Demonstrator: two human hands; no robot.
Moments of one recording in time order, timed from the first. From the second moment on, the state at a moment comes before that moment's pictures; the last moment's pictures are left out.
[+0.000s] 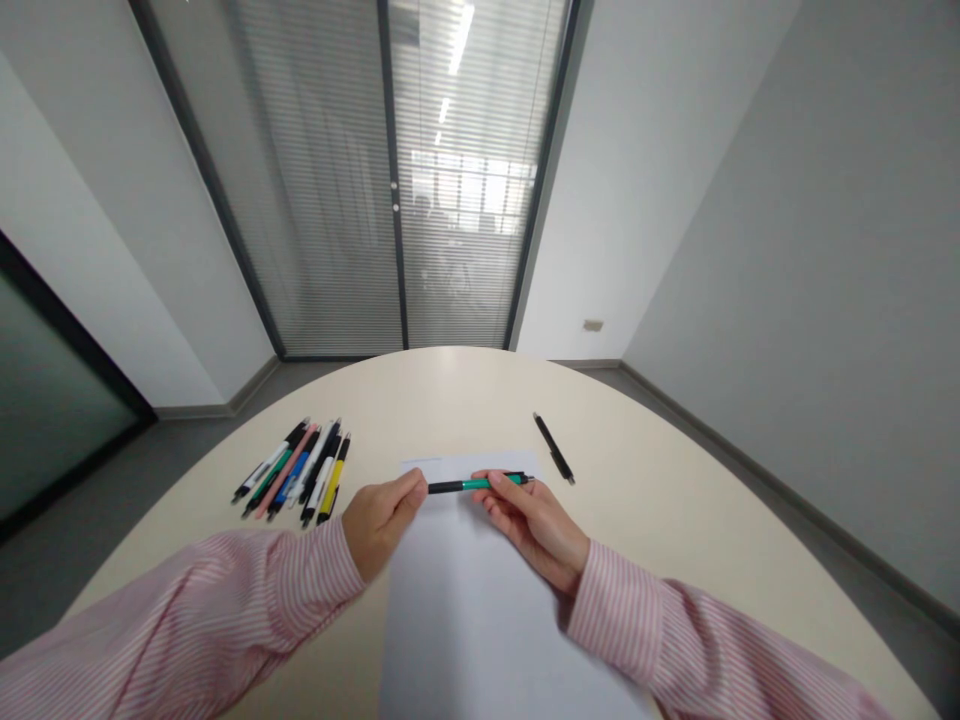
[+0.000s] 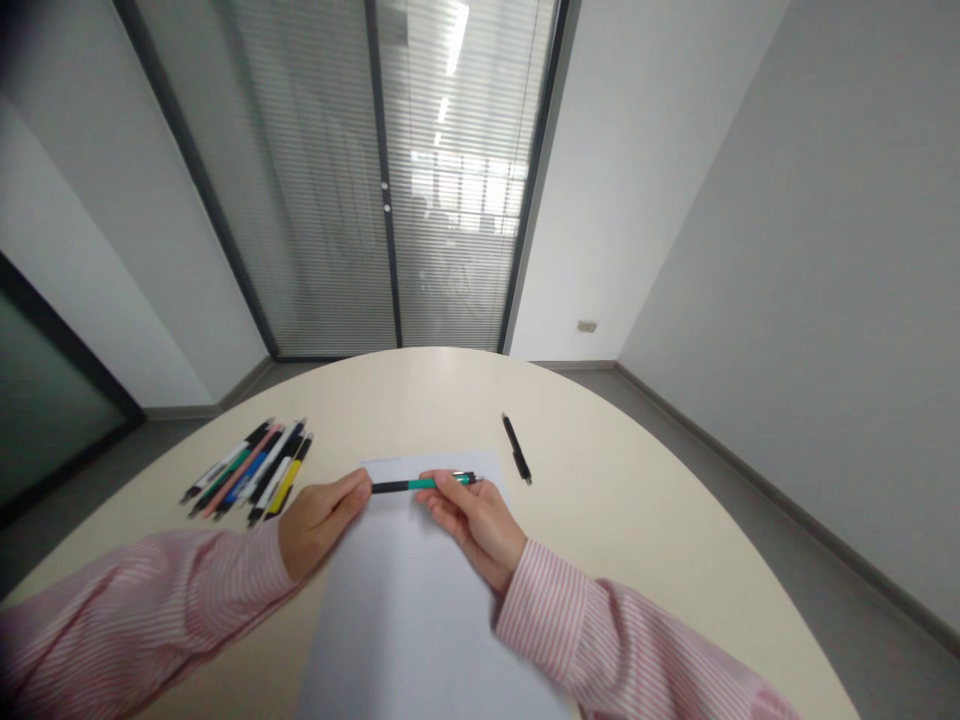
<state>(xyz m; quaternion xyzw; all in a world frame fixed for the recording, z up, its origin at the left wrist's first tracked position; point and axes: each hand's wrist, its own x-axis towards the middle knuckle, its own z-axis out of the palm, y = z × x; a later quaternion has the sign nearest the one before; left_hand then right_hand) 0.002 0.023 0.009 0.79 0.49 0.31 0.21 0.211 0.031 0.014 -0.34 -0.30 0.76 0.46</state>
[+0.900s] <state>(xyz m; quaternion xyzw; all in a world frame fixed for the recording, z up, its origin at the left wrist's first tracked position) 0.001 0.027 0.002 0.74 0.46 0.41 0.26 0.212 0.032 0.015 -0.33 -0.28 0.76 0.48</state>
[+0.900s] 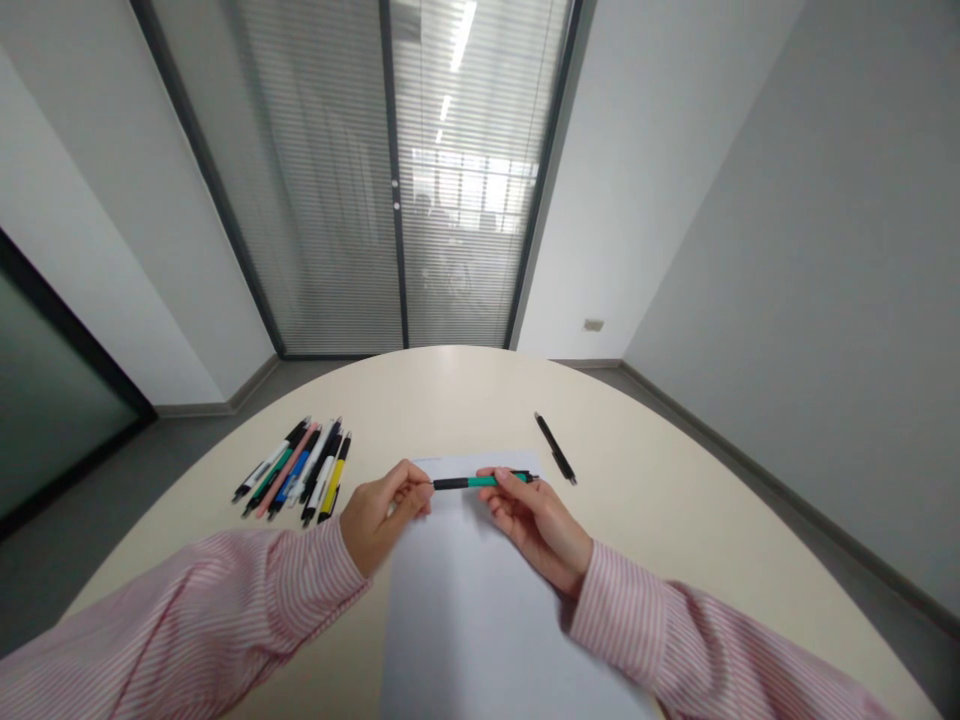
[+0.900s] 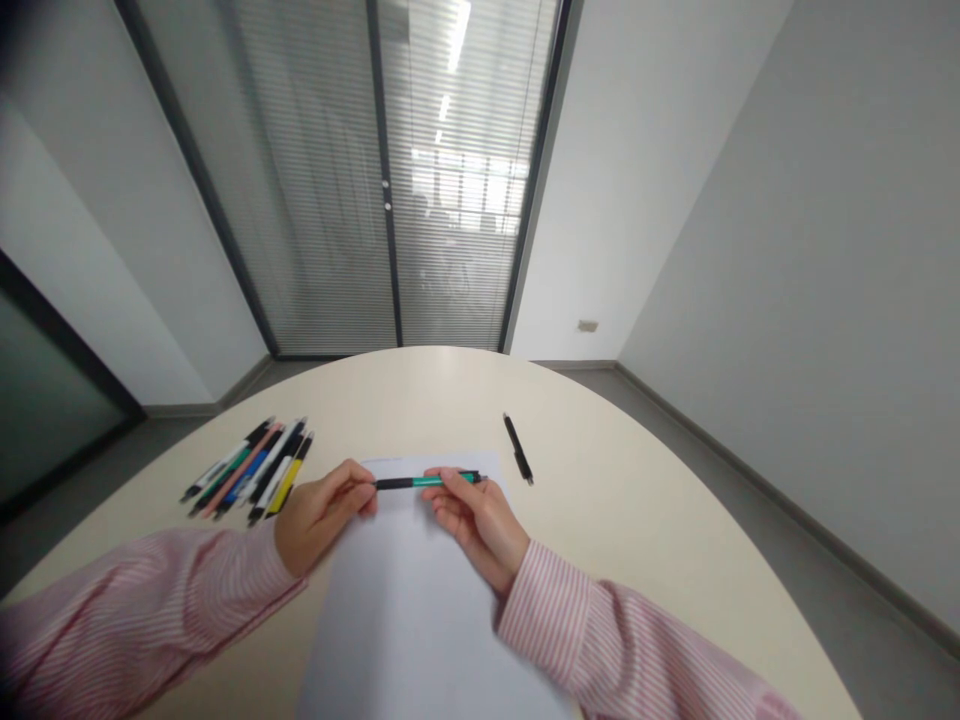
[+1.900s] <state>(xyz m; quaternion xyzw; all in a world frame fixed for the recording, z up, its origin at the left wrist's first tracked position) 0.001 0.026 0.004 0.74 0.46 0.42 0.27 0.213 0.032 0.016 -0.34 -0.26 0.77 0.48</state>
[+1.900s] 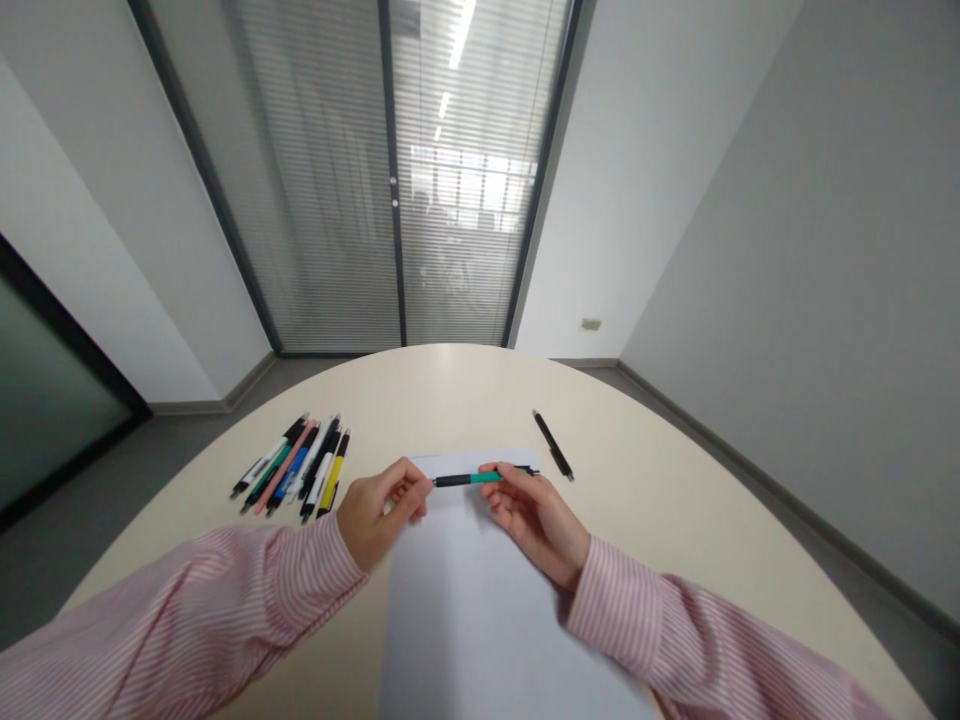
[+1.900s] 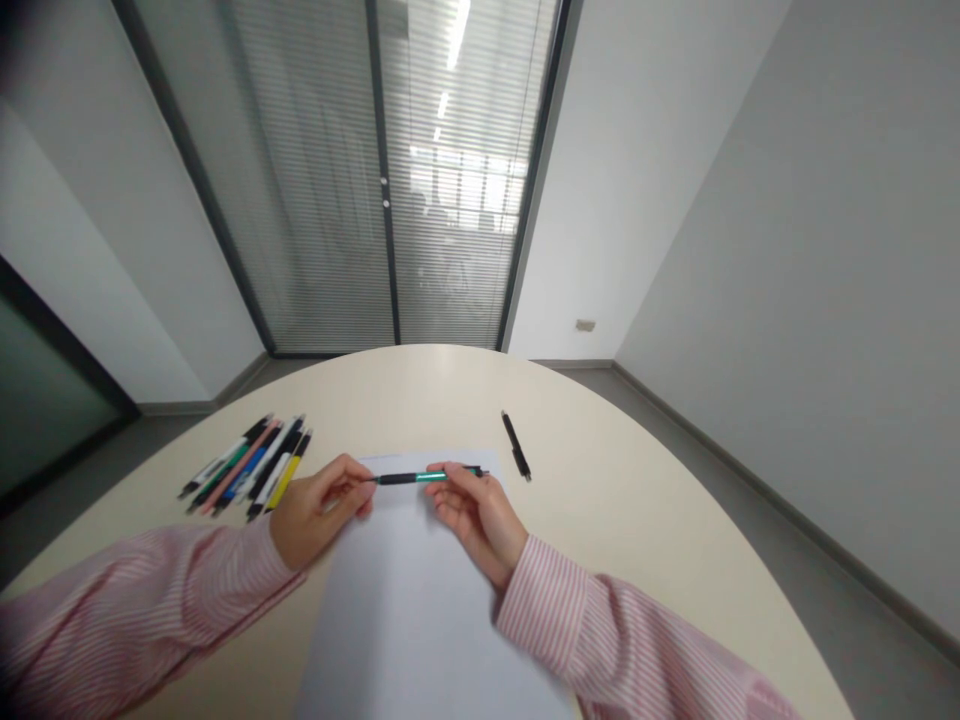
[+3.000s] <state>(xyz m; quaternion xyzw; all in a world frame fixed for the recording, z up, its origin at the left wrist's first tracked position) 0.001 0.030 0.006 0.67 0.40 0.52 0.35 0.214 0.031 0.015 -0.33 -0.25 0.77 0.49</state>
